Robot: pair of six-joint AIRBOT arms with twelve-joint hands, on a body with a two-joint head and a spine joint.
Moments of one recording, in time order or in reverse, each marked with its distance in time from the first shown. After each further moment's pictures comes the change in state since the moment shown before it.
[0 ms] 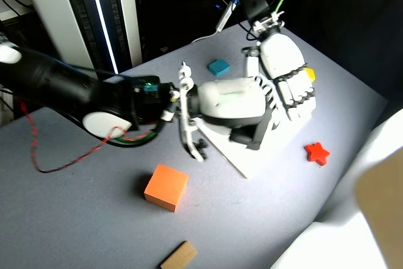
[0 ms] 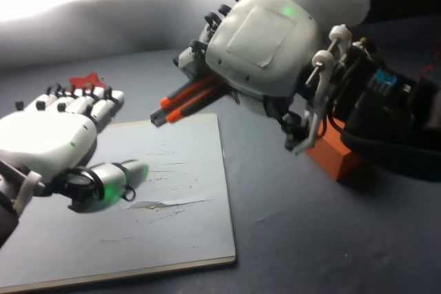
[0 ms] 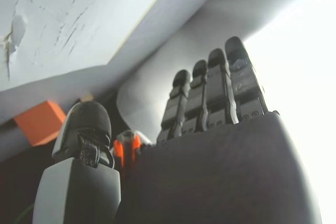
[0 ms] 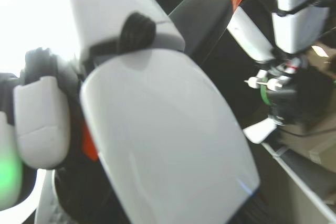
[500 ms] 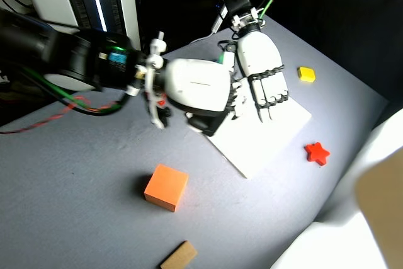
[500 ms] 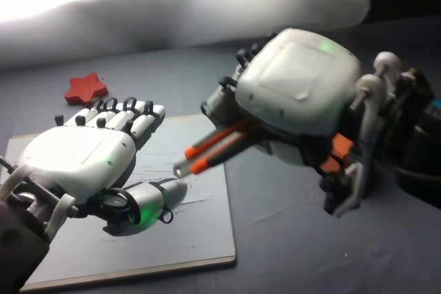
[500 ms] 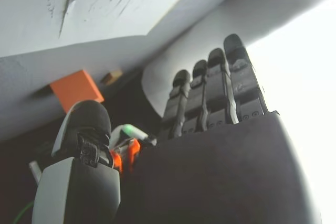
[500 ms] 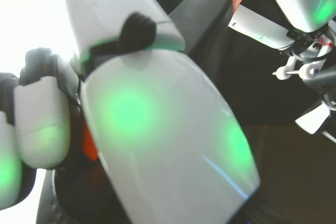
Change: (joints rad) left arm -0.018 -0.029 -0.077 0.021 -0.020 0.002; right arm -0.020 0.217 -0.313 0.253 -0.128 -0.120
